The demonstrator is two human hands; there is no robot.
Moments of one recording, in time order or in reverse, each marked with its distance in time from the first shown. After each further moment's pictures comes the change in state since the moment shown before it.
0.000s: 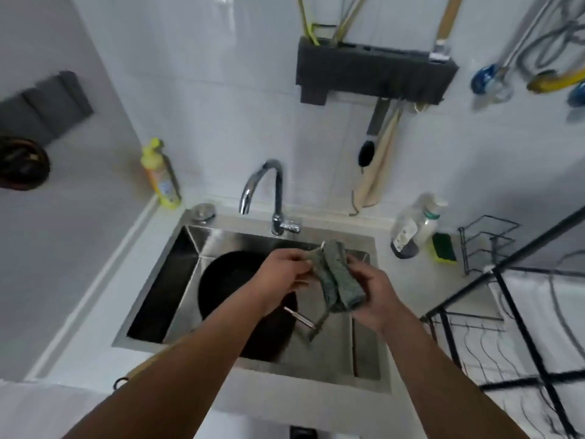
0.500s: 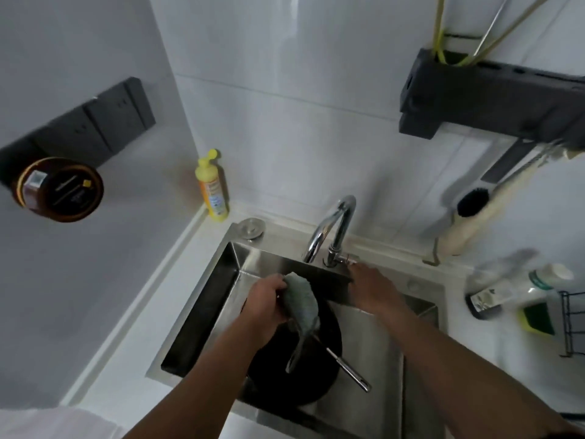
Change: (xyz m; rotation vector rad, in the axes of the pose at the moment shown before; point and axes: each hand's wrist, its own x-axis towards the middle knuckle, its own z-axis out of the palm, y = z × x) left_hand 0.057 0.000 -0.144 -0.617 0.430 -0.190; right_hand 0.237 0.020 0.013 -2.111 0.112 -0.200
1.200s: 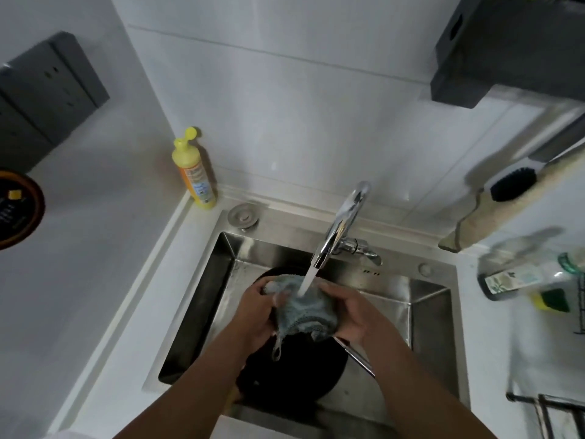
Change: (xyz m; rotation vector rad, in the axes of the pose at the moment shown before) left_hand 0.073 -0.016 -0.049 0.117 -0.115 0.007; right_hand -0.021 -0.072 0.036 2.068 -0.647 0.405
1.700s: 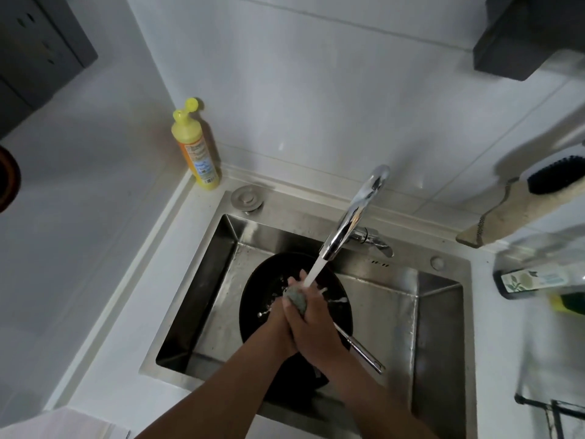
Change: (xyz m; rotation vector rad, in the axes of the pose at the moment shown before) left_hand 0.023 -0.061 0.022 -0.082 0.157 -0.314; right_hand 0.015 0.078 0.037 -1.136 0.276 -0.713
